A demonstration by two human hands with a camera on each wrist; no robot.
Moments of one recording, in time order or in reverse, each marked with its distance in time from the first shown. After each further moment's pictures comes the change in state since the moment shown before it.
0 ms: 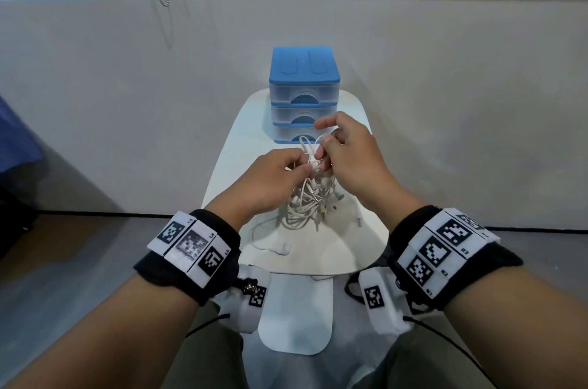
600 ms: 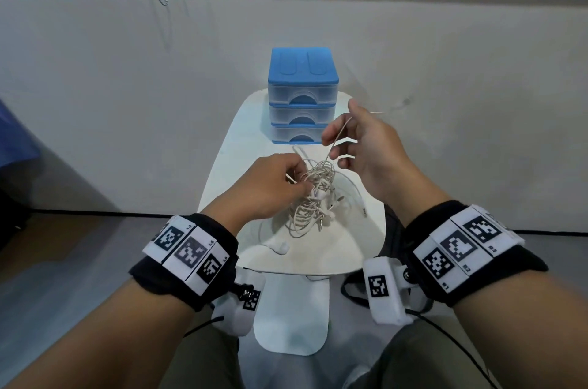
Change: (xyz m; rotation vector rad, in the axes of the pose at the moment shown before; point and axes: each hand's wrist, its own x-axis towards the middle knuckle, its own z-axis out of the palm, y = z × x) left_hand -0.001 -0.006 0.002 0.132 -0.010 0.012; right_hand 0.003 -0.017 -0.025 0.419 -0.055 0.254
